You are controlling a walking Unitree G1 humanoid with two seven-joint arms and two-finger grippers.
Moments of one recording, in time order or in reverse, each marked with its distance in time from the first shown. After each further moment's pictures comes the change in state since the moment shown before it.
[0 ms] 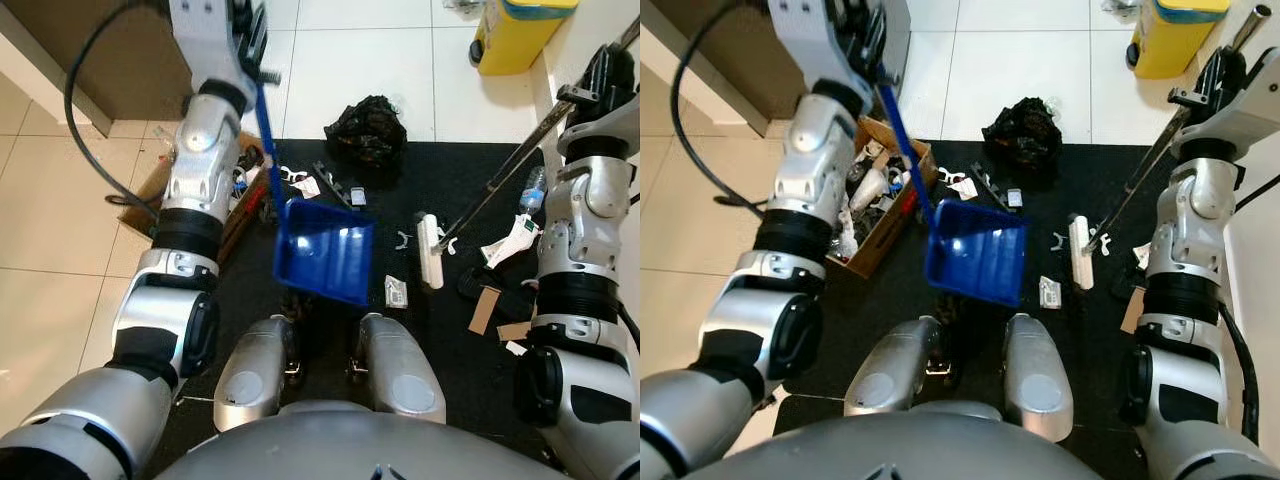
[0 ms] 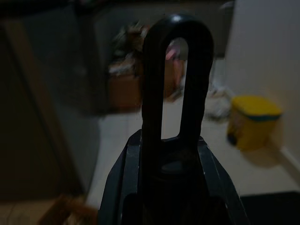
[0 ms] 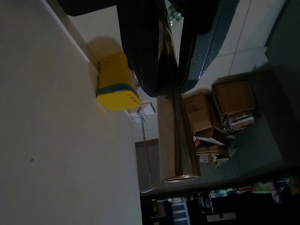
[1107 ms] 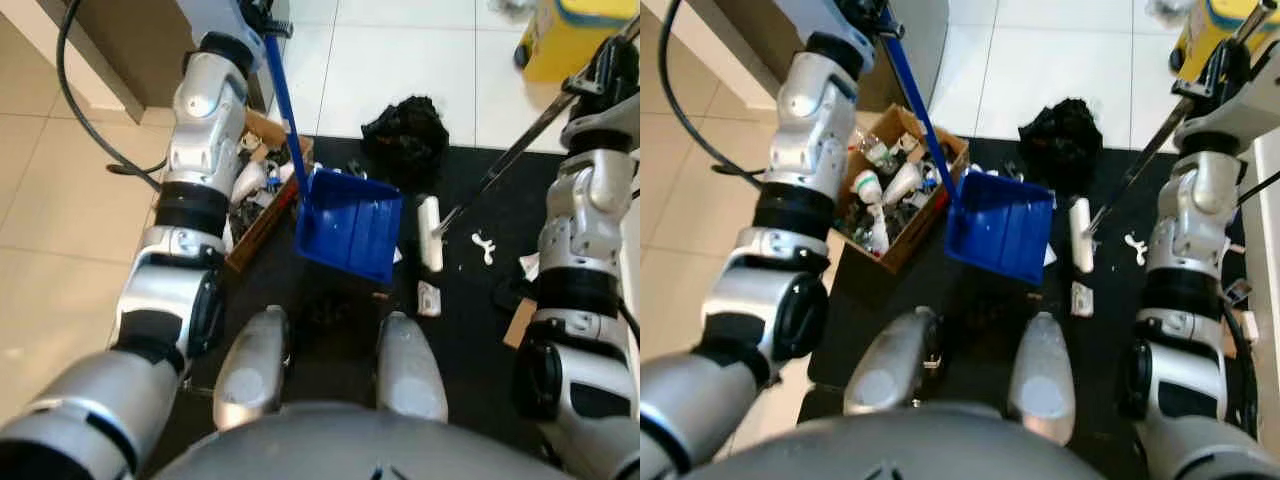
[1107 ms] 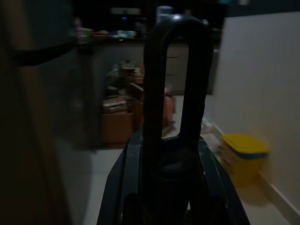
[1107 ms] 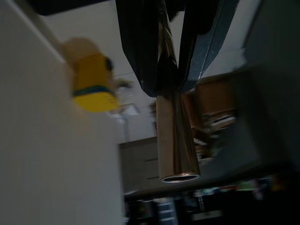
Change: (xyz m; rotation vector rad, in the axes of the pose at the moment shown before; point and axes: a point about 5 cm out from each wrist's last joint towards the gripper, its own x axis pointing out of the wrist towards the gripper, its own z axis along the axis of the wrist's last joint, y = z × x) left arm 0.021 -0.029 0.058 -0.065 -0.187 -0.144; right arm 0.001 -0.006 0.002 0.009 -0.006 -0.031
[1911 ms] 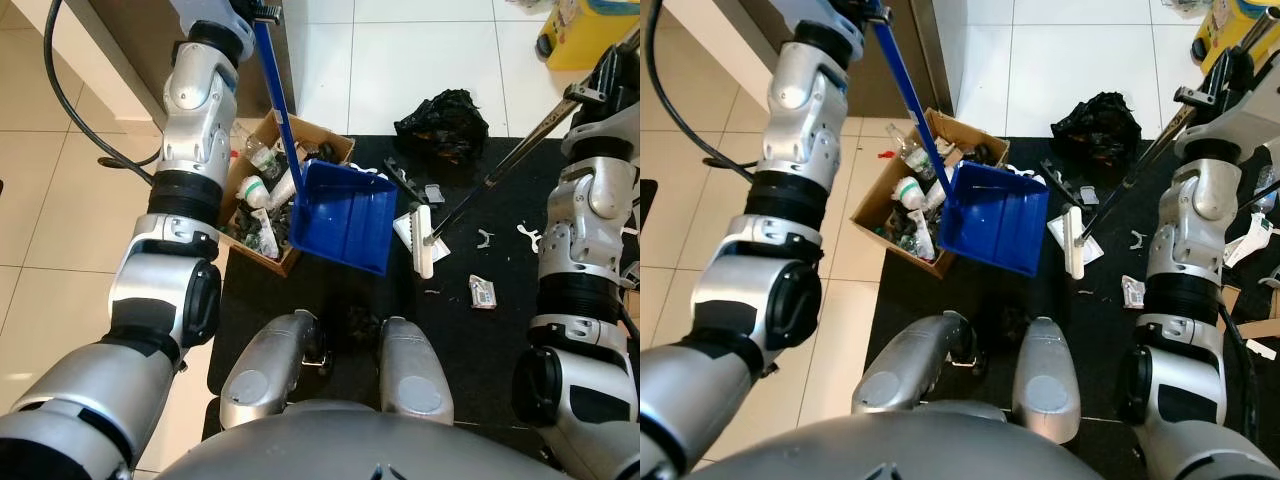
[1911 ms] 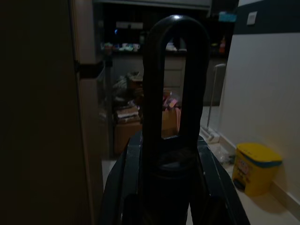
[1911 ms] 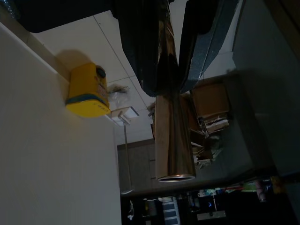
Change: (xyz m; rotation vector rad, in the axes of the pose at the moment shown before) left arm 0.005 0.012 0.008 -0.003 -0.057 0.028; right arm -0.002 0.002 -0.001 0.008 -0.007 -0.008
